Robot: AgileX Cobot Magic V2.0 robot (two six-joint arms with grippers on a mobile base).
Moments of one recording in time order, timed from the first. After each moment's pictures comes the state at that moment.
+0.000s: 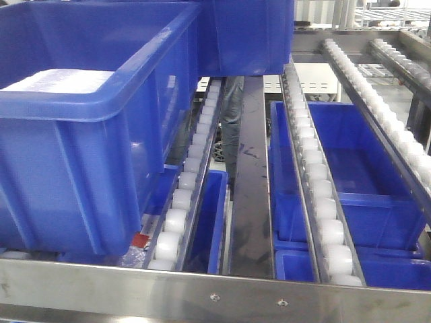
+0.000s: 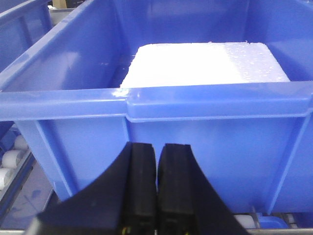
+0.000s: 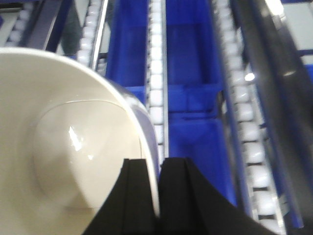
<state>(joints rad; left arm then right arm) -0.13 -0.01 0.01 0.00 0.16 0.04 -0.04 0.40 -0.56 0.00 0.69 0.16</state>
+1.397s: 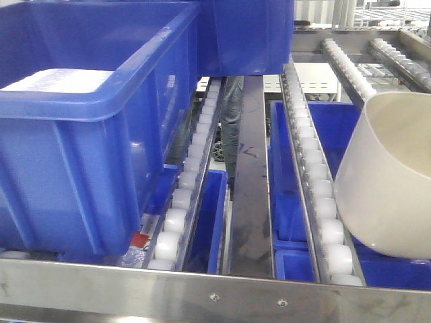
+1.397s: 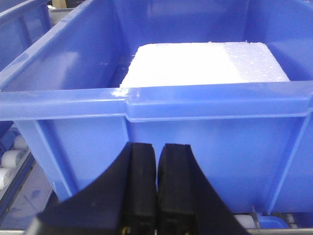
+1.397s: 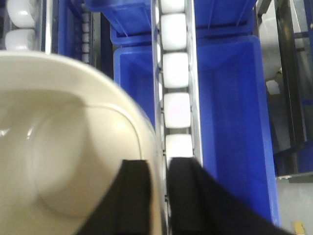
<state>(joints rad) -0.13 -0.01 0.01 0.00 0.16 0.04 0.01 1.21 -0.56 0.10 0.22 0.16</state>
